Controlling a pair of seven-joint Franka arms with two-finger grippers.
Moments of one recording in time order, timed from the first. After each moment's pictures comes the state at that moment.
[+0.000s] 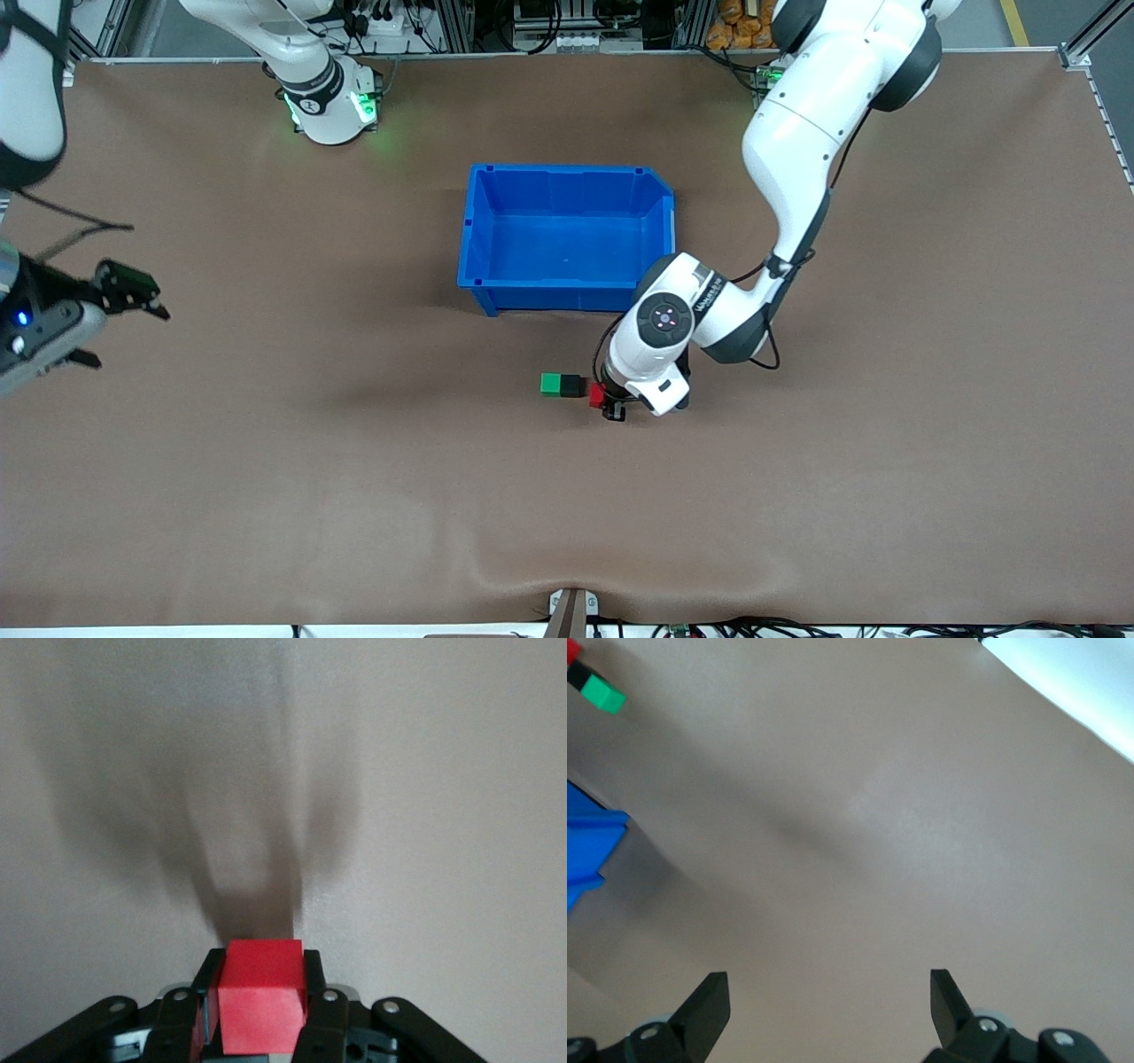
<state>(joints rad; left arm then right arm) -0.51 0.94 -0.17 -1.27 0.07 2.31 -2.13 0.05 0.23 -0.08 -1.38 0.09 1.61 -0.64</state>
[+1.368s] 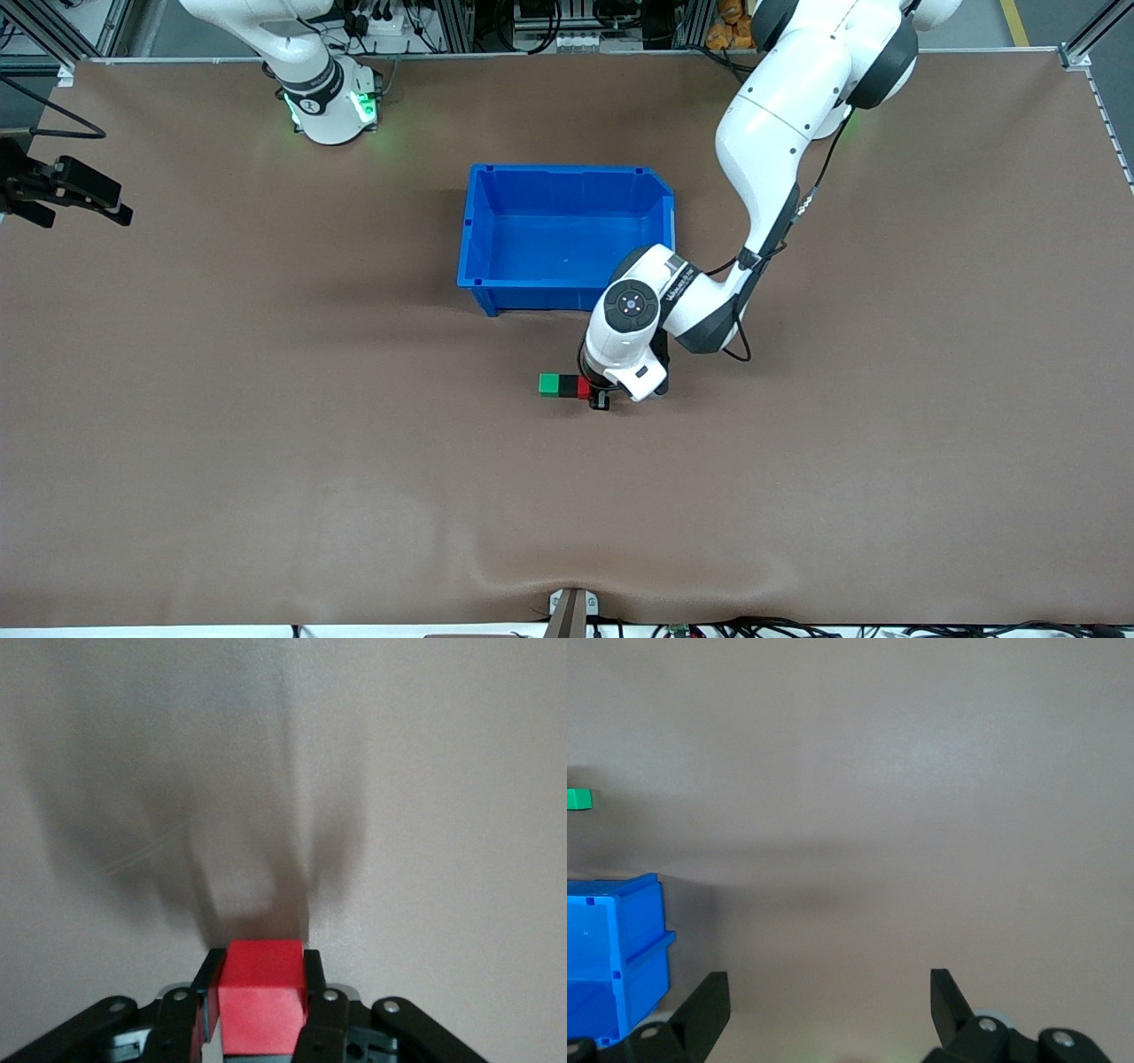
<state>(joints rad) -0.58 0.95 -0.12 -1.26 0.06 2.30 -2.19 0.04 -0.04 -0.10 -1.56 0.04 1.48 -0.04</state>
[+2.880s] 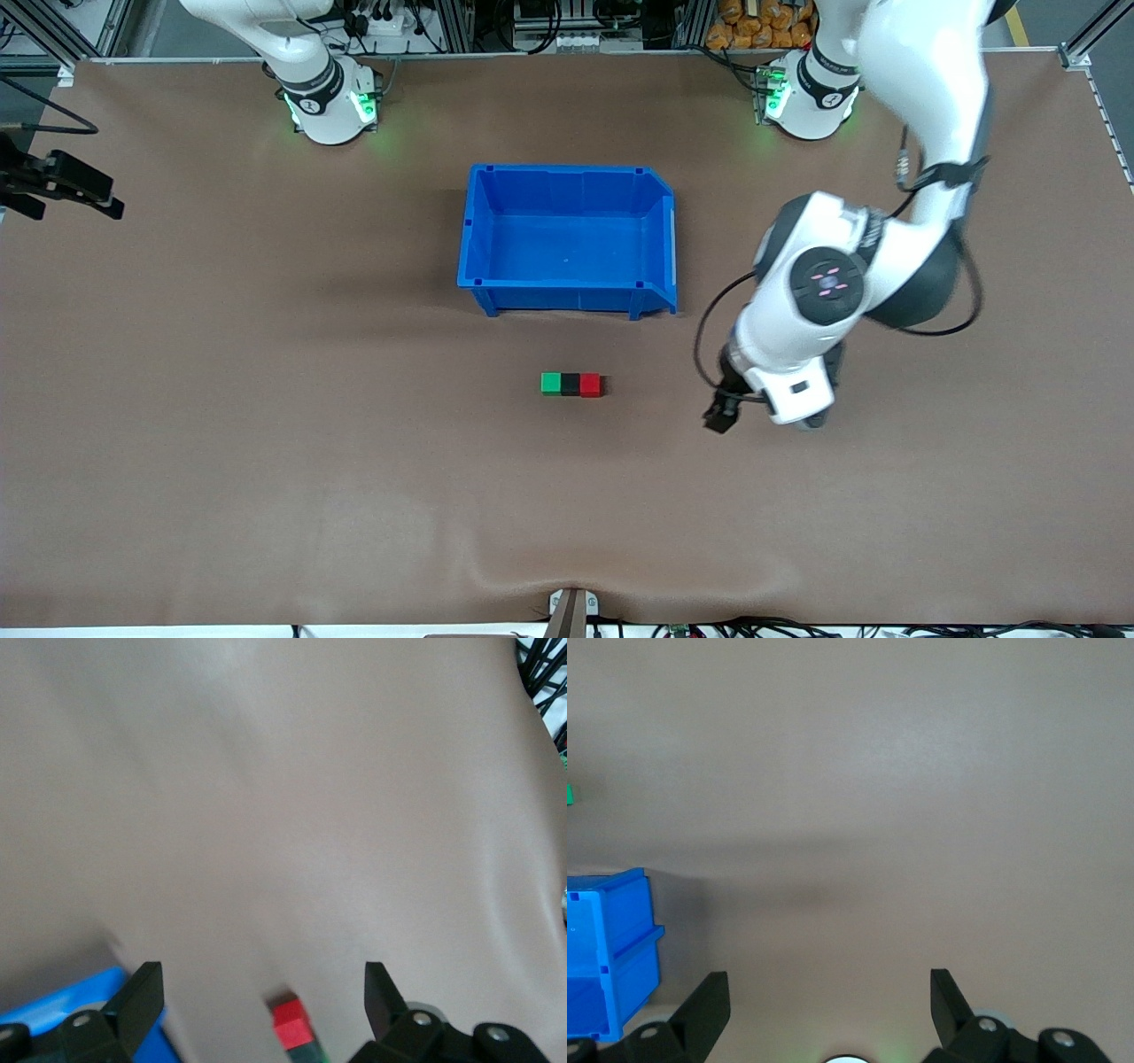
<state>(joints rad) -0.33 0.55 -0.11 -1.32 0.06 1.90 -1.52 0.03 -0.04 -0.10 -1.55 0.02 1.45 -0.04</state>
